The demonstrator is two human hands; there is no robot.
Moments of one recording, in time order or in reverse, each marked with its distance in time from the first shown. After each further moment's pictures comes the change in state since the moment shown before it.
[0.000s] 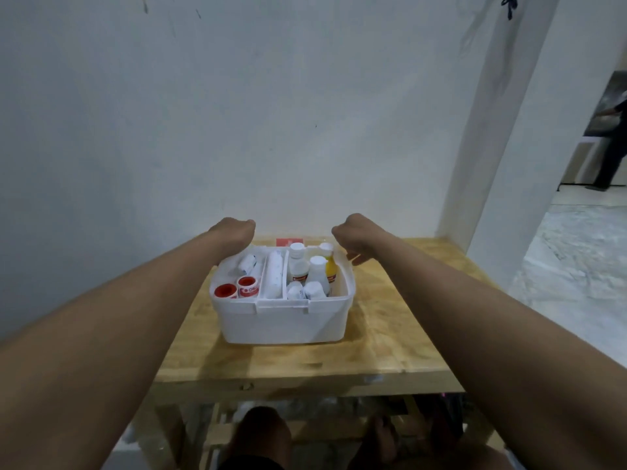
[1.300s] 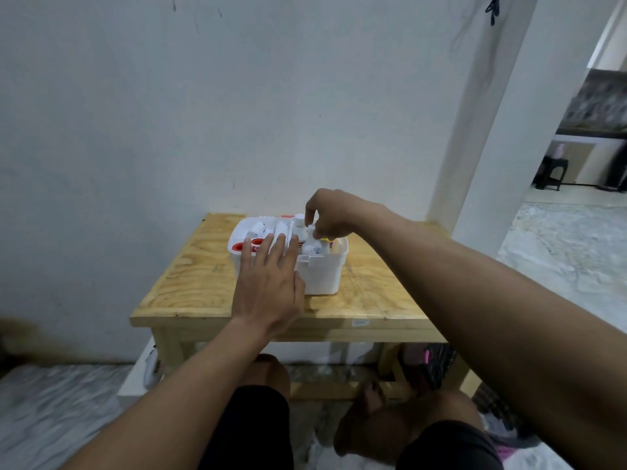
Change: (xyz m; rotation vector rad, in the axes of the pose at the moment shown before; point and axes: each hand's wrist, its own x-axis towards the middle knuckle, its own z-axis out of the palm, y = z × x) left_hand -0.145 -0.063 0.095 0.555 0.530 0.694; right_hand -0.091 -0.036 -0.001 -0.613 -0.054 -0.430
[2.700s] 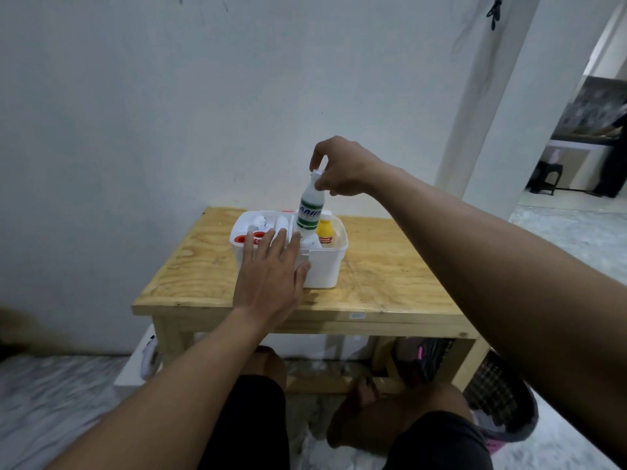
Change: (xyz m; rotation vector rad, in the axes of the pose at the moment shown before) left_hand -0.001 -0.001 0.000 0.006 0.010 -0.001; right_hand -0.010 -0.007 -0.051 0.166 0.262 -0.026
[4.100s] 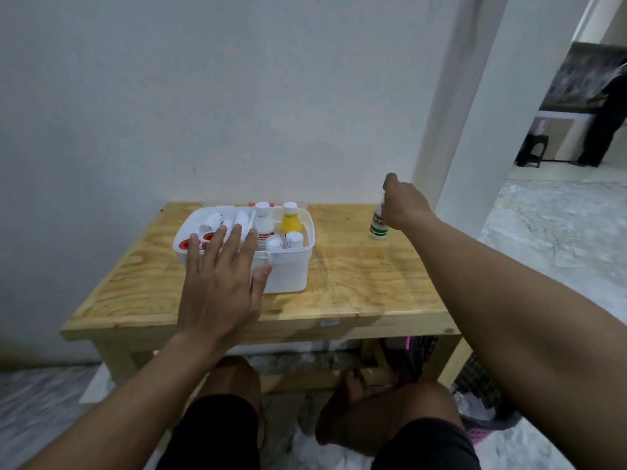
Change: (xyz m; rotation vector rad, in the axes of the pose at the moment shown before) left_hand 0.003 0.006 0.006 0.077 0.051 -0.005; right_hand -0.002 0.206 0.055 -0.234 0.117 0.436
